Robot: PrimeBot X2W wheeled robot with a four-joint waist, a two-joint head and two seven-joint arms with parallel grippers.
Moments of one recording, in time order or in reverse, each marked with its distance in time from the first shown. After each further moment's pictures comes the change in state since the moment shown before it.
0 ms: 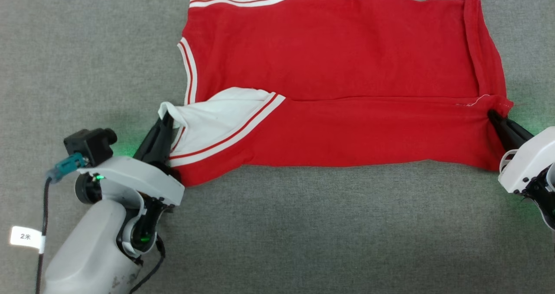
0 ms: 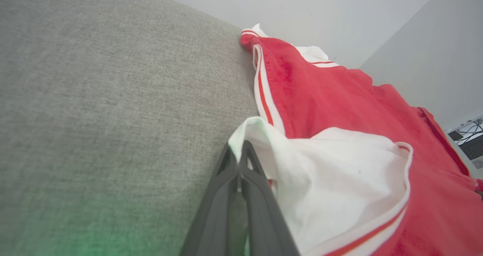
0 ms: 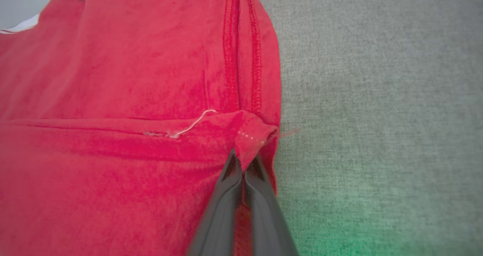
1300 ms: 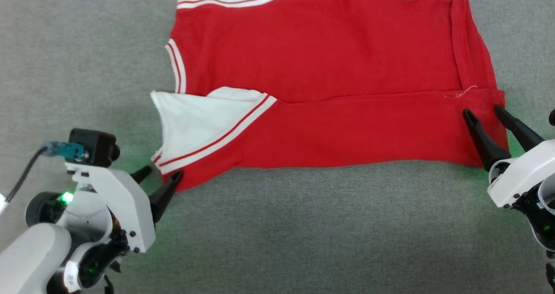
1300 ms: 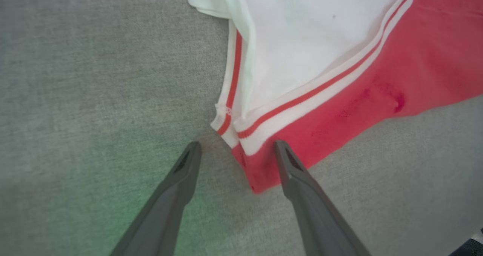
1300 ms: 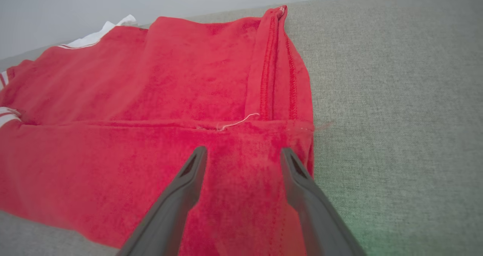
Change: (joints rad) left arm 0.138 0.385 -0.074 -0.605 -0.073 0.299 0.693; right arm 0.107 0.028 -0.016 -0.223 -0.046 0.000 -0.054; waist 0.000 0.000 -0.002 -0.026
